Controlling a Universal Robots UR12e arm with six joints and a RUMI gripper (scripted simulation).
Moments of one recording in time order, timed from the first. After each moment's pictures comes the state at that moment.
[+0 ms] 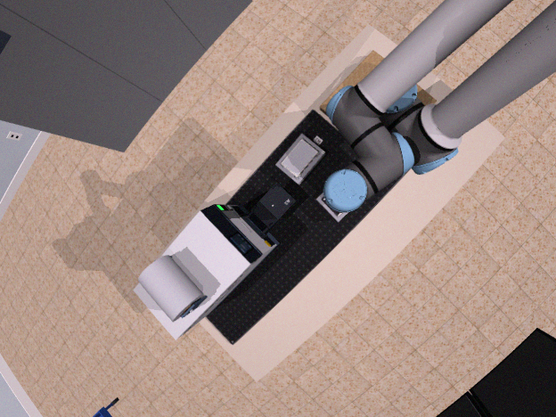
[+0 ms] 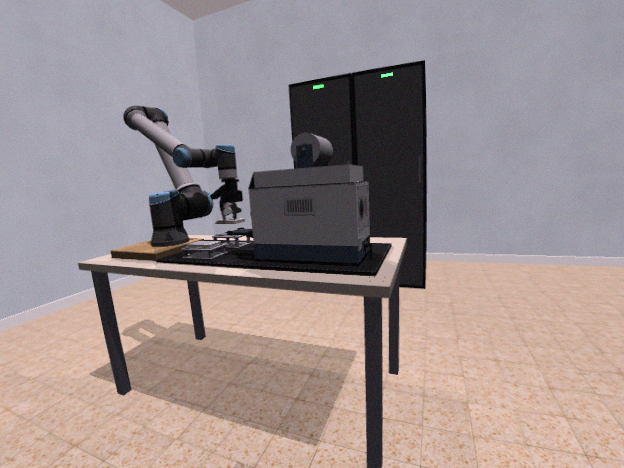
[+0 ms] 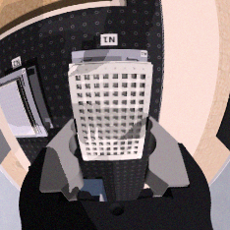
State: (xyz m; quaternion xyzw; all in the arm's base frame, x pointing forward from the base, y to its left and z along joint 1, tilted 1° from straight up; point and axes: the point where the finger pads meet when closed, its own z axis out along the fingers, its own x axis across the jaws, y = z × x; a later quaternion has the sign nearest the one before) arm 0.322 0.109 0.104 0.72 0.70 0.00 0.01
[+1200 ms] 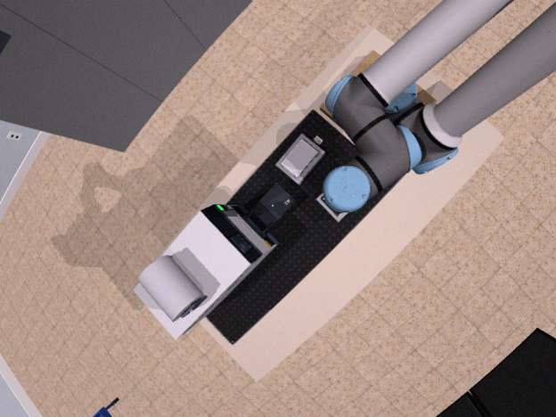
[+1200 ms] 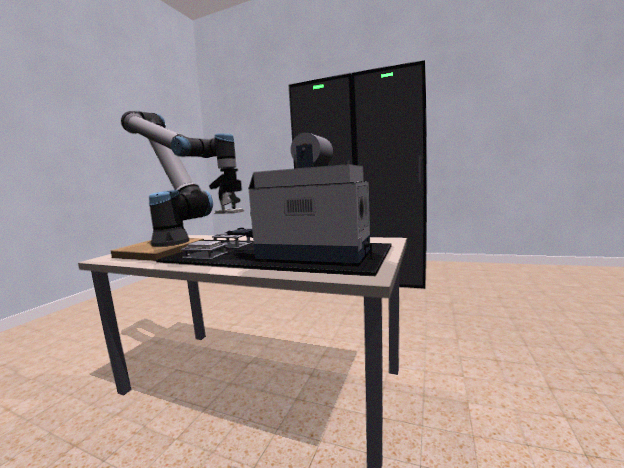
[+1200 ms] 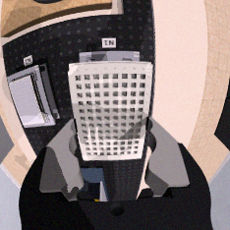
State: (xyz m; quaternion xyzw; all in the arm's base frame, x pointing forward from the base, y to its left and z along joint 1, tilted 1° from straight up) arm 0.321 0.110 0.156 0.72 0.70 0.00 0.01
